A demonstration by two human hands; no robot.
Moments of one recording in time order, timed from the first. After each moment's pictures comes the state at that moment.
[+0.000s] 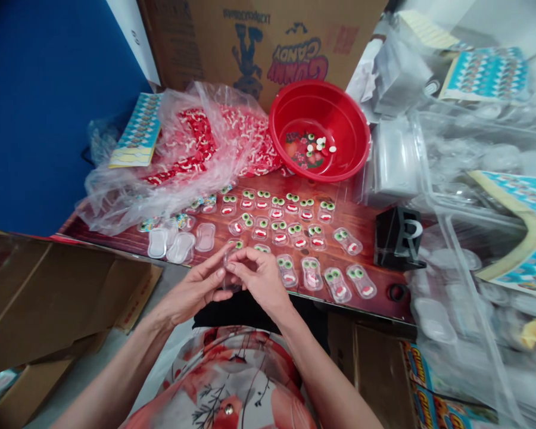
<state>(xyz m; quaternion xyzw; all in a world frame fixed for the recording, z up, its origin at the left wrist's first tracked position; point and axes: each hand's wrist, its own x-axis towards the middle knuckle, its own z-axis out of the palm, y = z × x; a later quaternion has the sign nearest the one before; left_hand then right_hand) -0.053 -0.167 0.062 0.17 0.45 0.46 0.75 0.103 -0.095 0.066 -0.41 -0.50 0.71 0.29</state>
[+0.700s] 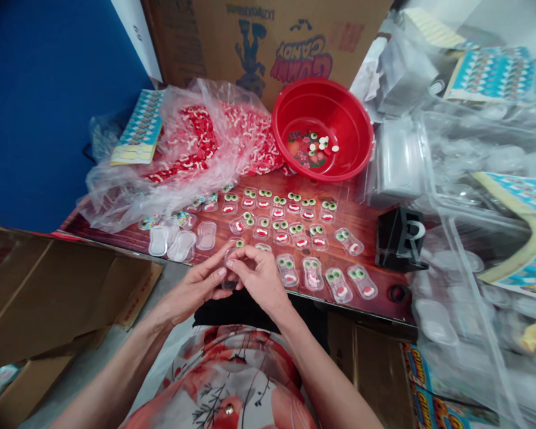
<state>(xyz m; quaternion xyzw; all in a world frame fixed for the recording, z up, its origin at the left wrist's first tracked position) -0.053 -0.167 0.066 0.22 0.50 0.43 0.71 0.097 -0.095 0.072 -0.40 -0.51 0.71 0.29</state>
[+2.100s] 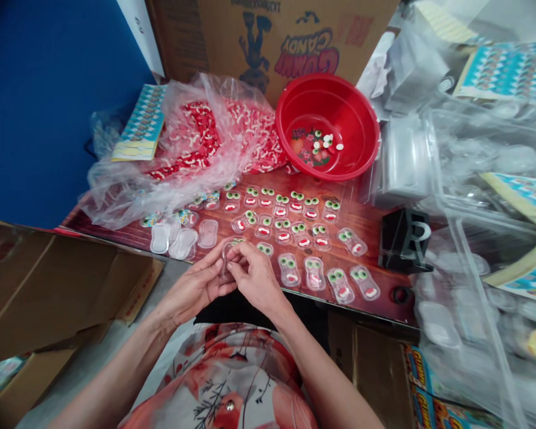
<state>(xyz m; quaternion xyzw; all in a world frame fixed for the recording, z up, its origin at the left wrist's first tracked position) -0.046 -0.166 0.068 0.05 0.43 0.53 0.73 0.093 -0.096 0.053 -0.38 -0.63 0.62 0.26</state>
